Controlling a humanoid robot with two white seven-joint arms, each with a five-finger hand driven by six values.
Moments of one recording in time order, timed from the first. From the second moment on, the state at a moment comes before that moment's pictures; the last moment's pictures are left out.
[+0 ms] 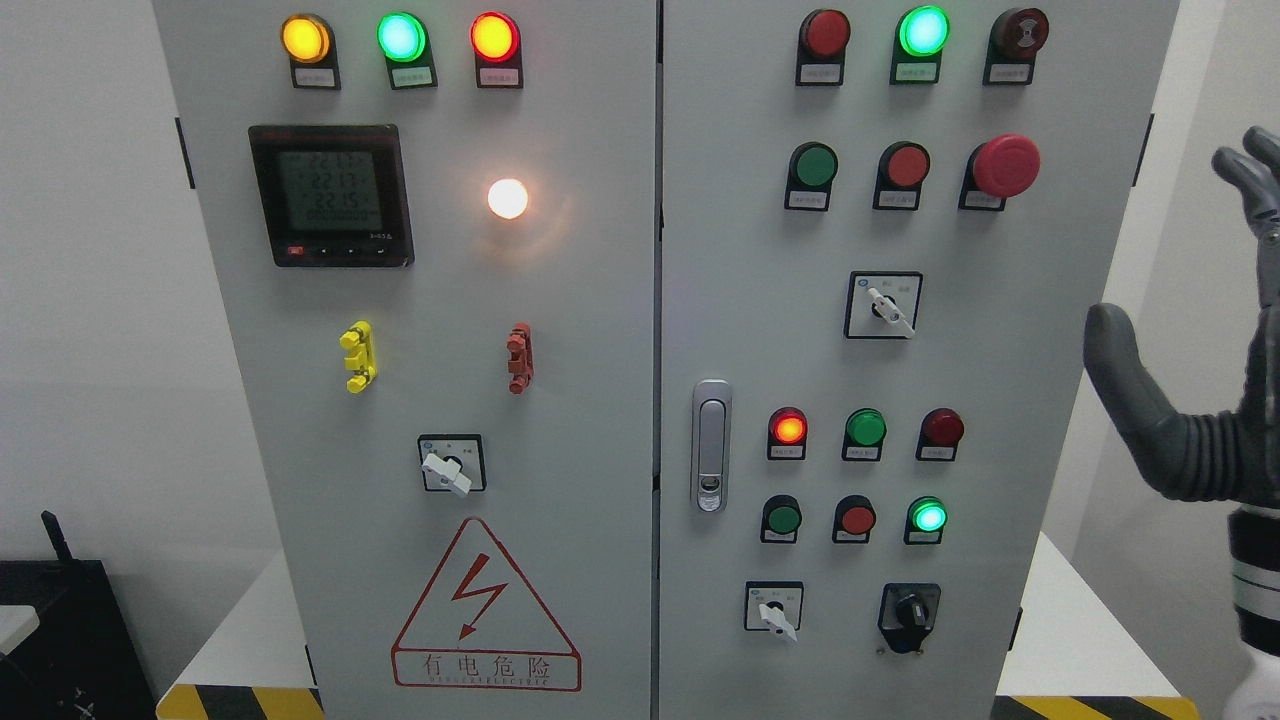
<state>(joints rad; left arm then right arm) 0.06 -0.08 0.00 0.00 0.04 -0.09 0.10 -0.62 0.00 -0.36 -1.99 0.82 -0.31 0.10</state>
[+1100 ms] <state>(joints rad) 0.06 -0.08 0.00 0.00 0.04 -0.09 0.09 -0.62 0.00 -0.35 -1.98 0.82 -0.30 0.11</state>
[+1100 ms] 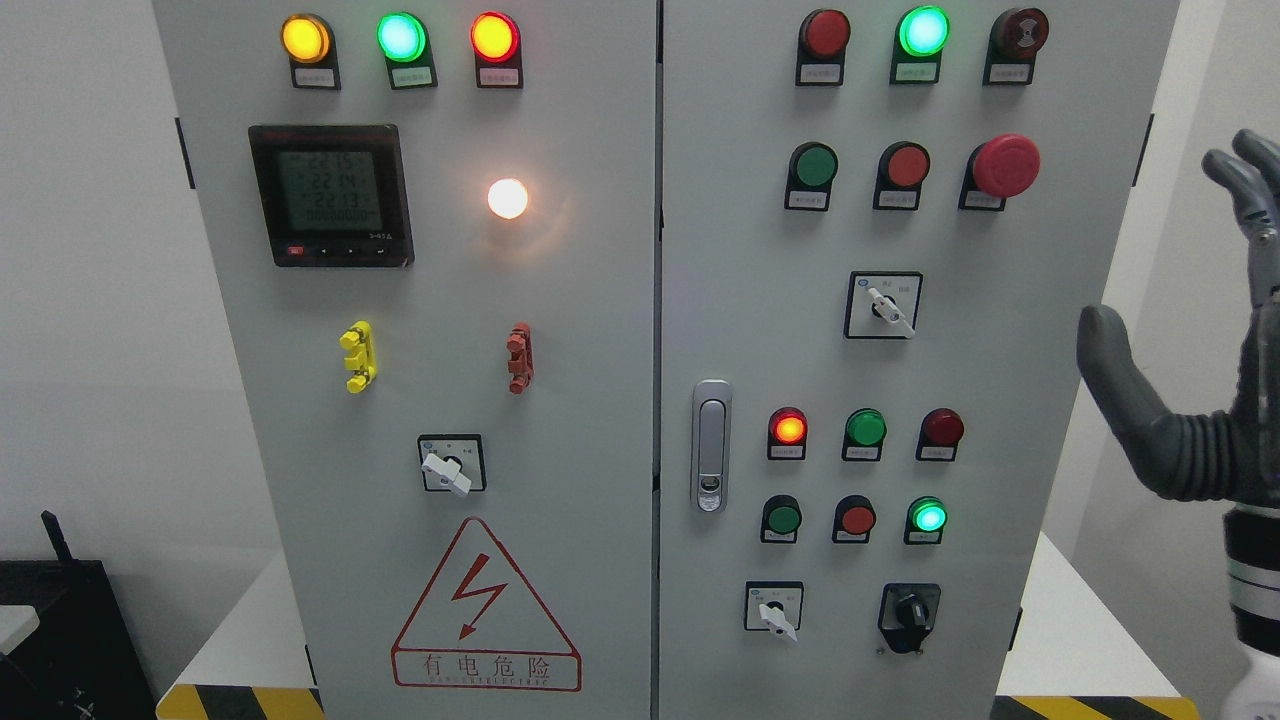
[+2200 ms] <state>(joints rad) 0.06 -0.08 0.00 0.00 0.04 -0.09 0.09 -0.62 0.07 -0.23 -1.95 0.82 -0.08 0.04</state>
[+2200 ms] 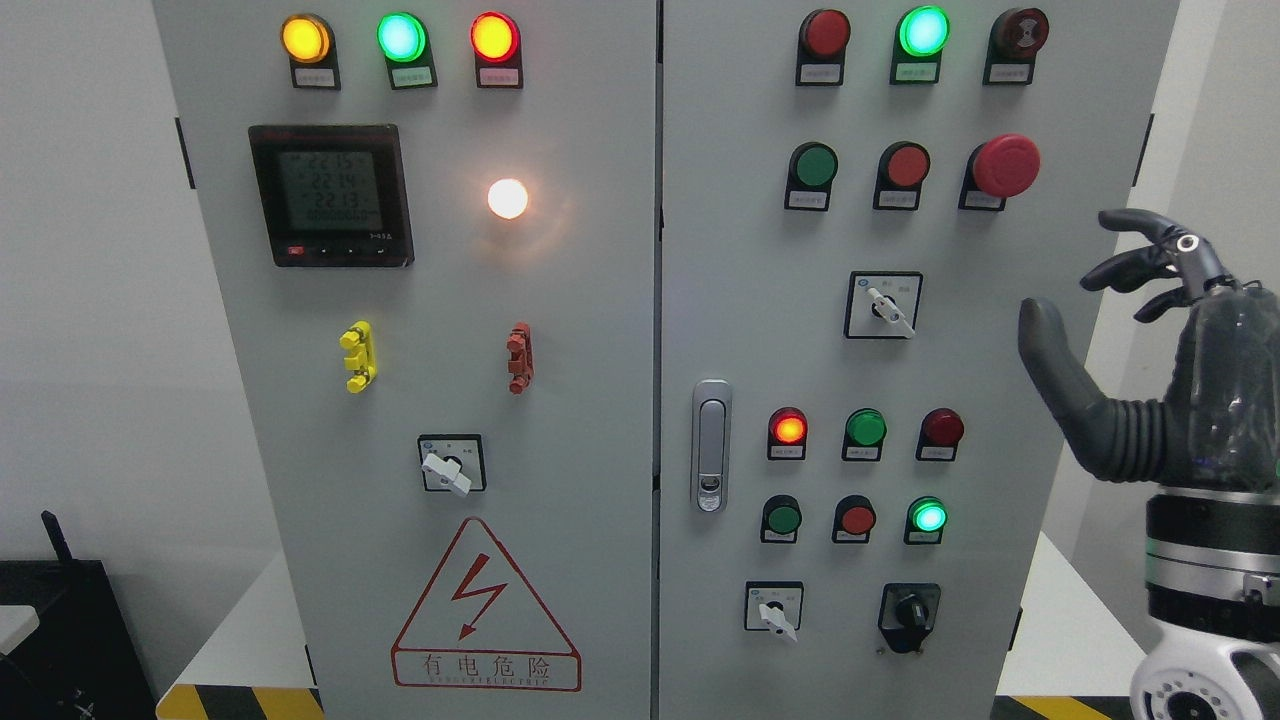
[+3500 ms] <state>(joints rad) 0.06 -0.08 0.00 0.00 0.04 -0.09 0.10 -0.59 0.14 -0.12 -1.93 0.86 0.09 0.03</state>
